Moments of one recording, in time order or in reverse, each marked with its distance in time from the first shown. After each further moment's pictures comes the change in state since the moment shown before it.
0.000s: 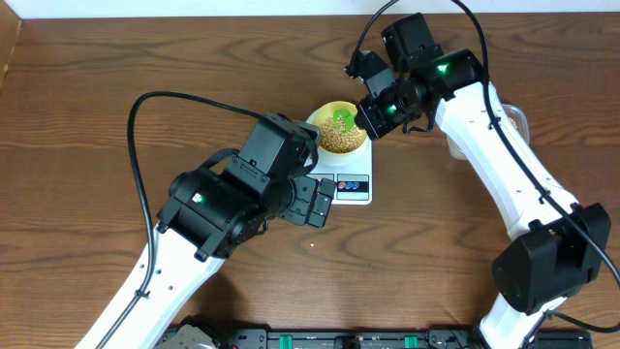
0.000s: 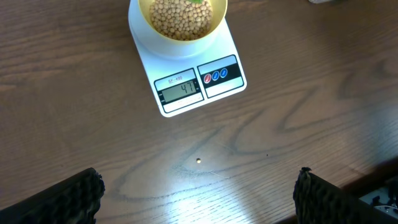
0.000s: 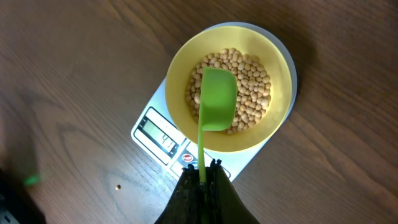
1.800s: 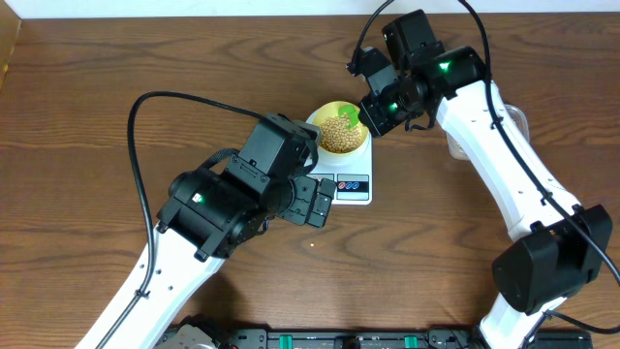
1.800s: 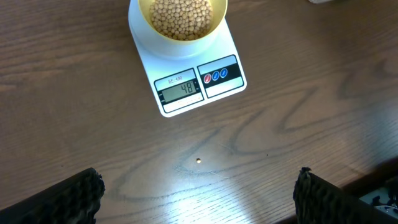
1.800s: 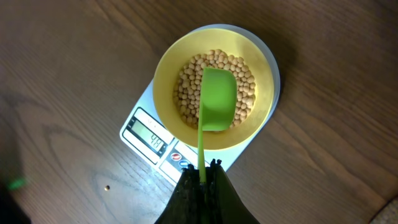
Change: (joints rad) left arm 0.000 0.000 0.000 0.000 0.000 0.000; right arm 0.000 0.000 0.026 -0.019 0.048 -0.011
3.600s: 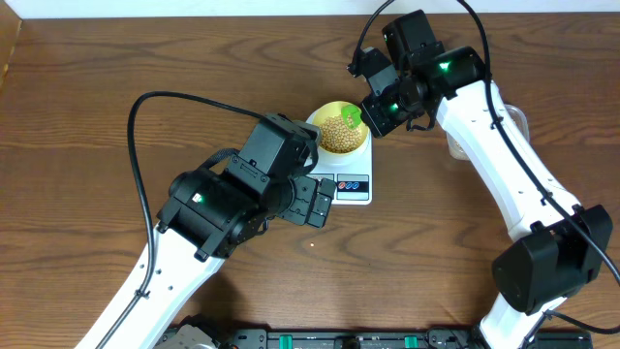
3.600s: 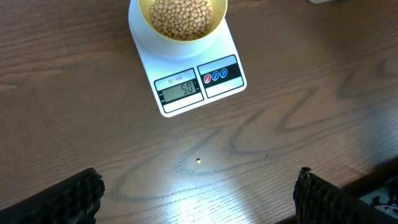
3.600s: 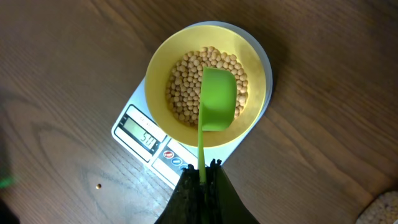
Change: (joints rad) left arm 0.000 0.000 0.000 0.000 0.000 0.000; right arm 0.000 0.000 0.001 -0.006 0.026 -0.018
